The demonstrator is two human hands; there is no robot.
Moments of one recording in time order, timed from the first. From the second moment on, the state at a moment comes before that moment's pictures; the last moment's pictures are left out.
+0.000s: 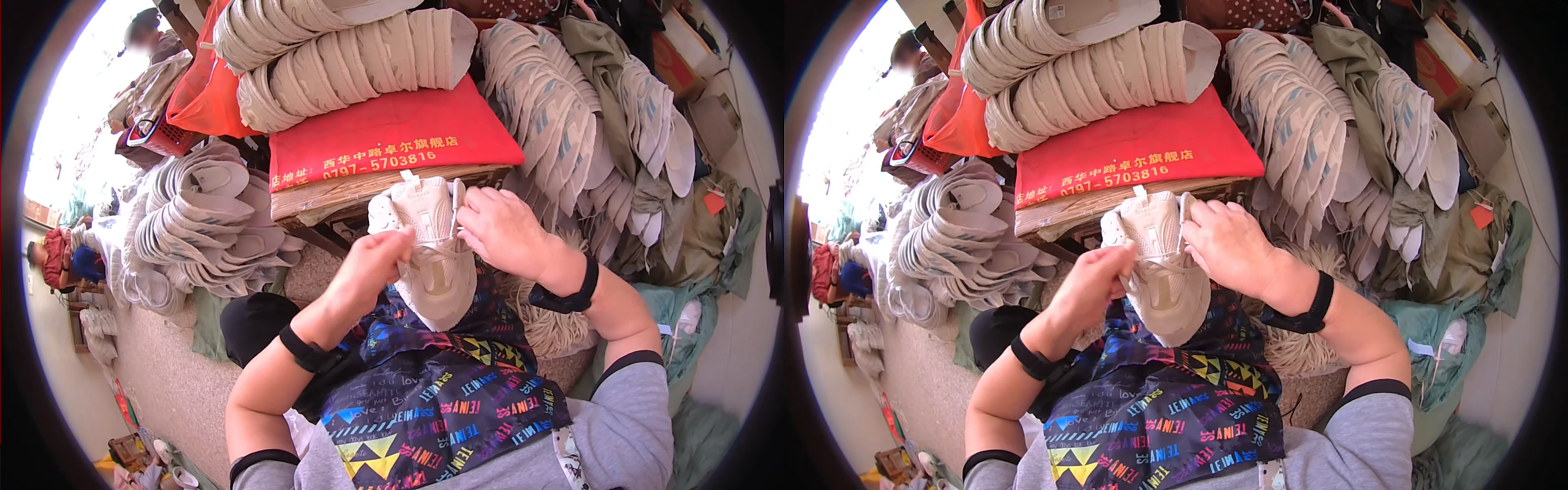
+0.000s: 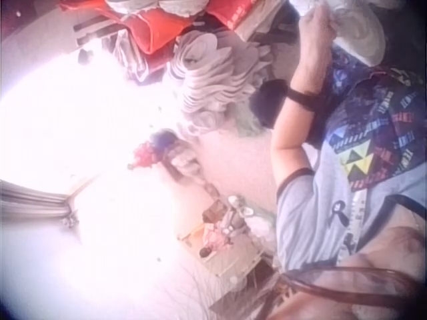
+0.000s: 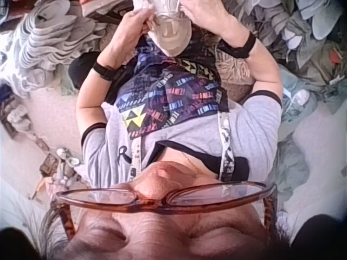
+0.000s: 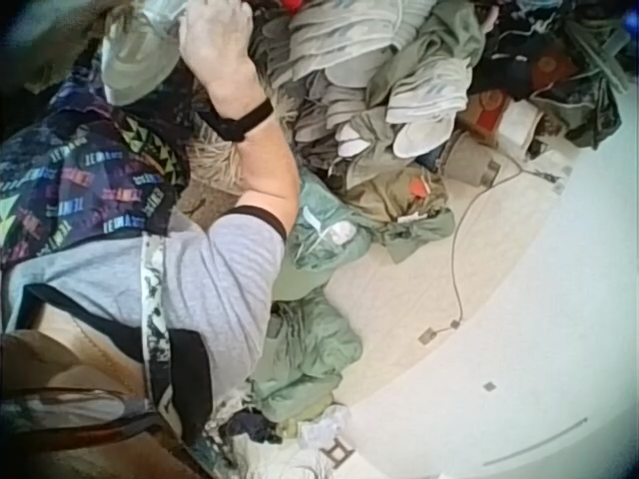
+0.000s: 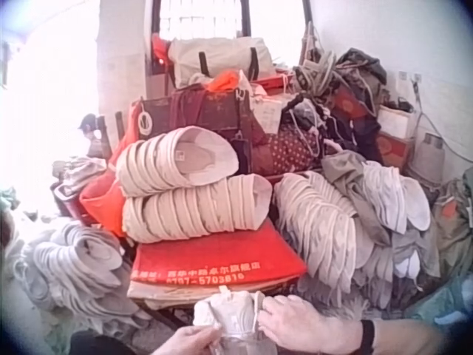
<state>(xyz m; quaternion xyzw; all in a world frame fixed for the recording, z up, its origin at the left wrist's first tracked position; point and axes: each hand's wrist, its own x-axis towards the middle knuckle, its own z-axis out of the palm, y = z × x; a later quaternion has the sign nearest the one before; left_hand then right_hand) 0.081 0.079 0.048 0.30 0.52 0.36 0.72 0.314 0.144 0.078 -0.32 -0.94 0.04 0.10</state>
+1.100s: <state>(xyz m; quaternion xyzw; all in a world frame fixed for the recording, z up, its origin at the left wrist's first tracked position) 0.072 0.063 0.046 0.45 0.54 0.50 0.50 0.314 0.191 0.064 -0.24 -0.88 0.41 0.10</state>
